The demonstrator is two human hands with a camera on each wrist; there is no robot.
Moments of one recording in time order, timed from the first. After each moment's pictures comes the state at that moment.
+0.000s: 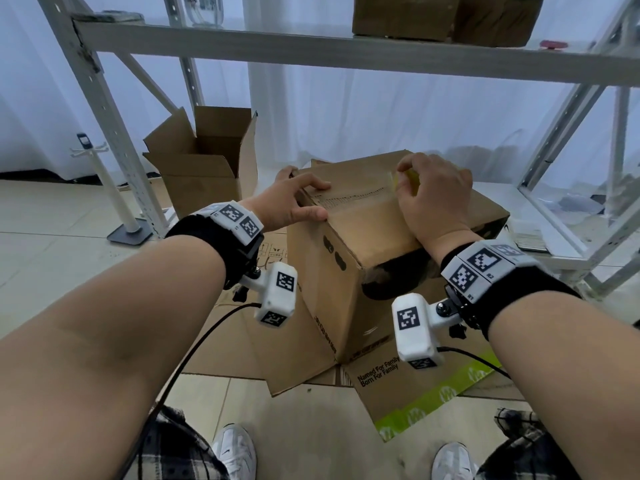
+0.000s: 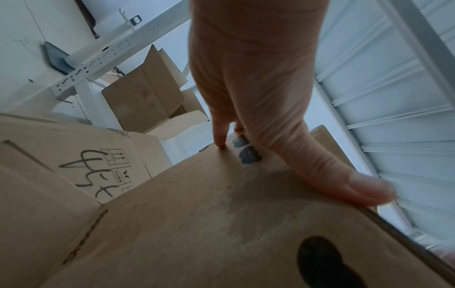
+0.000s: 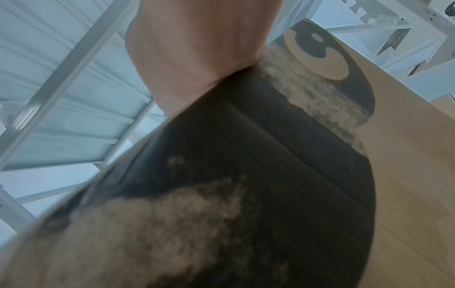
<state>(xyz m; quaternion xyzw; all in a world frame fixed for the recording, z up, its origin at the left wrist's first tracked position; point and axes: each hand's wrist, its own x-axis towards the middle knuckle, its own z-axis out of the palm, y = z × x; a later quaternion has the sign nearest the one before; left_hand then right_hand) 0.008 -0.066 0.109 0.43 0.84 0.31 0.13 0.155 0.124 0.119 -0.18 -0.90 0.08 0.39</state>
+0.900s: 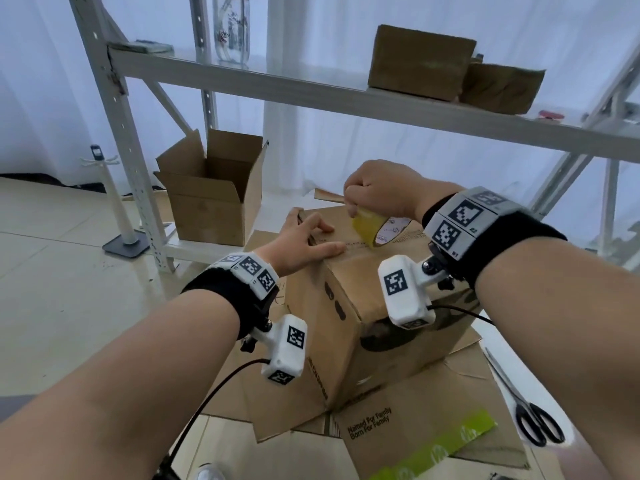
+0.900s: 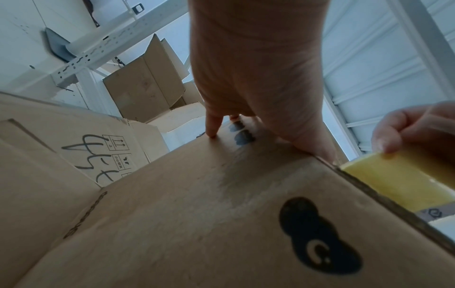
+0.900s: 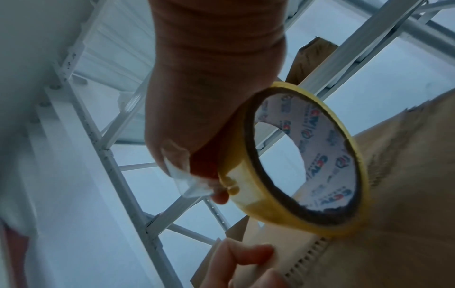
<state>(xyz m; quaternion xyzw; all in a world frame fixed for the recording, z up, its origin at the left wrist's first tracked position) 0.016 -0.056 0.098 0.34 0.85 0.39 0.13 0.092 0.087 0.222 -0.01 -1.00 0.06 0.03</state>
